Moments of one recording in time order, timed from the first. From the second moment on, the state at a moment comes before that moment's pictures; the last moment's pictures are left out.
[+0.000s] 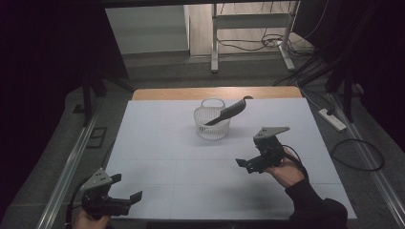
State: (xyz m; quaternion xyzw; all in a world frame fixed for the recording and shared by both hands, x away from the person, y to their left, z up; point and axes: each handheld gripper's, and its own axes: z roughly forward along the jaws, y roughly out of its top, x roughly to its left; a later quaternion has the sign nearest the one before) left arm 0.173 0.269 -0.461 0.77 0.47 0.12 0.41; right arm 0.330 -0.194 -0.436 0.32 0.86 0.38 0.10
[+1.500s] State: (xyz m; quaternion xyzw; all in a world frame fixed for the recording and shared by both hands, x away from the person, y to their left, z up) left arm 0.173 0.268 -0.461 0.77 0.47 0.12 0.41; right arm 0.291 -0.251 -0.433 0.36 0.84 0.39 0.13
